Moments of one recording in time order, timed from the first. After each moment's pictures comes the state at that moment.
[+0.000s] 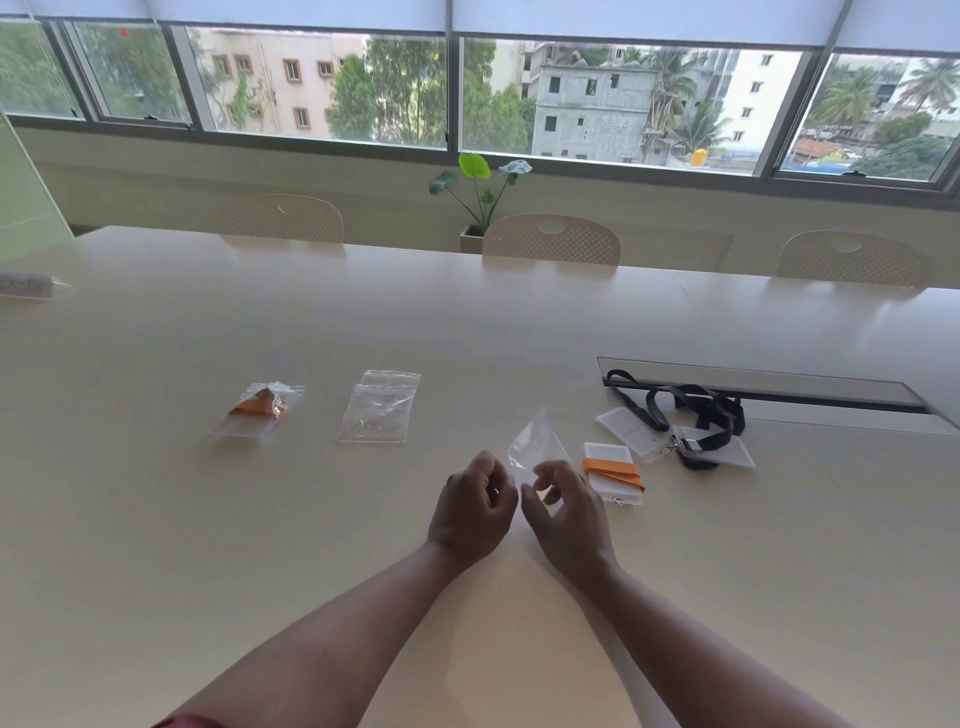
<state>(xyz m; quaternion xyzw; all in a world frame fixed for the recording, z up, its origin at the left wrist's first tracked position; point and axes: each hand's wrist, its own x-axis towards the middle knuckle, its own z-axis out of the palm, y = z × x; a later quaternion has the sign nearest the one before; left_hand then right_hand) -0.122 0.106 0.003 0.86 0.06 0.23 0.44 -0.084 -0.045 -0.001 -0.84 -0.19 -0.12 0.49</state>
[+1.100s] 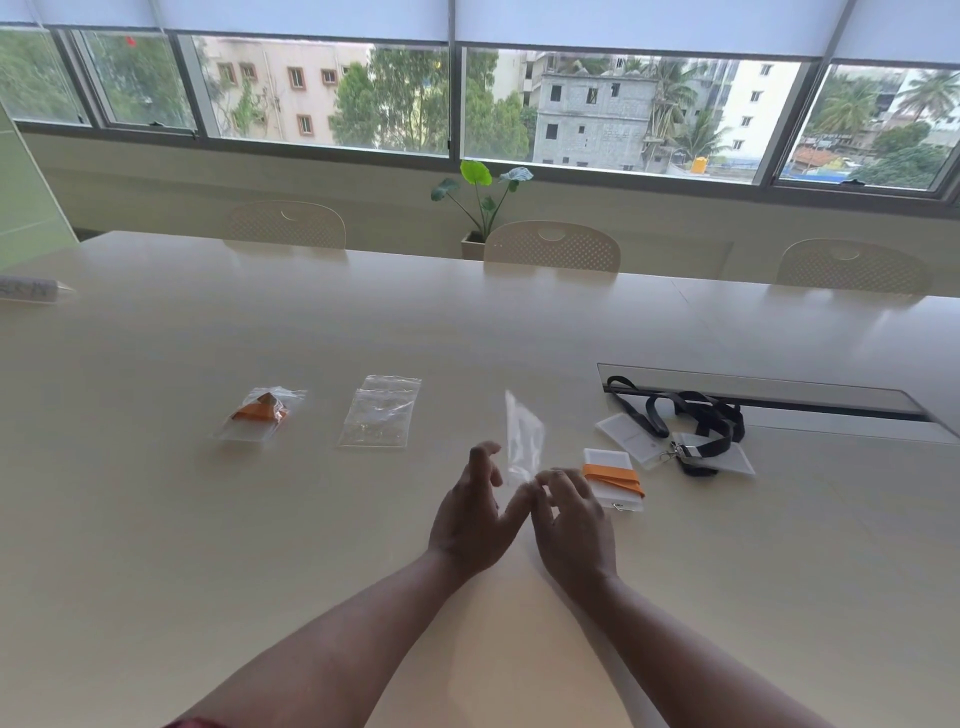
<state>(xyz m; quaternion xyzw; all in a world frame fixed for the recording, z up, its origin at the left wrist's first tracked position) -0.124 0.101 0.003 0.89 0.05 0.23 0.39 -0.089 -0.045 -0.001 -0.87 -0.21 -0.20 0.41</state>
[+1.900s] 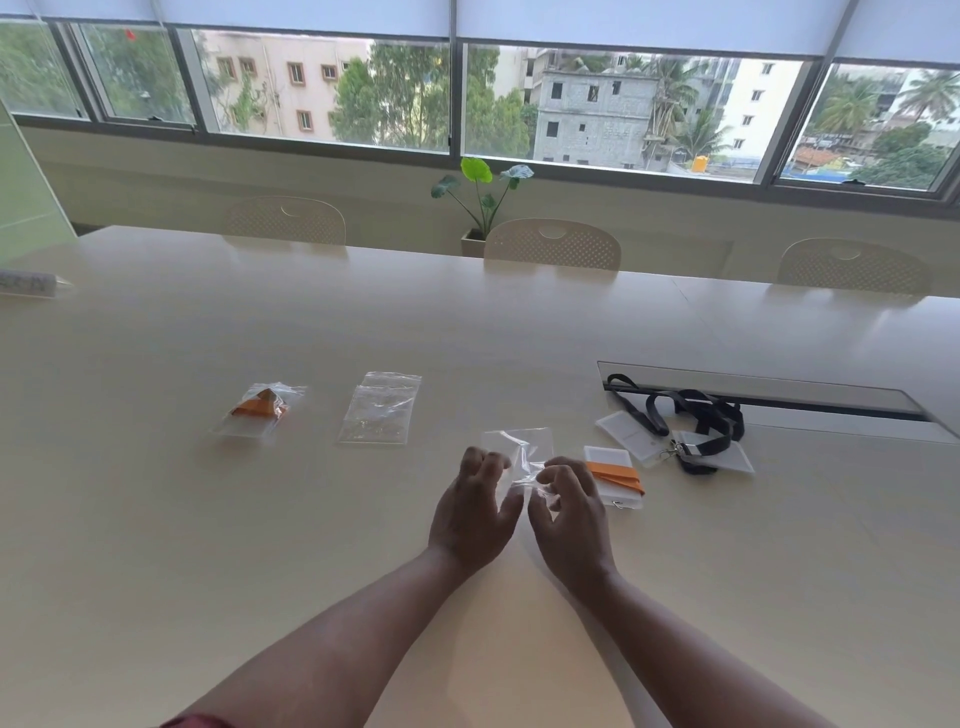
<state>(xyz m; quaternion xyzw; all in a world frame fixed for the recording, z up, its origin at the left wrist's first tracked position) -0.123 0.101 0.004 0.91 0.04 0.23 0.33 -0.082 -0.045 -0.006 -0.83 -0.24 -0.20 0.46</state>
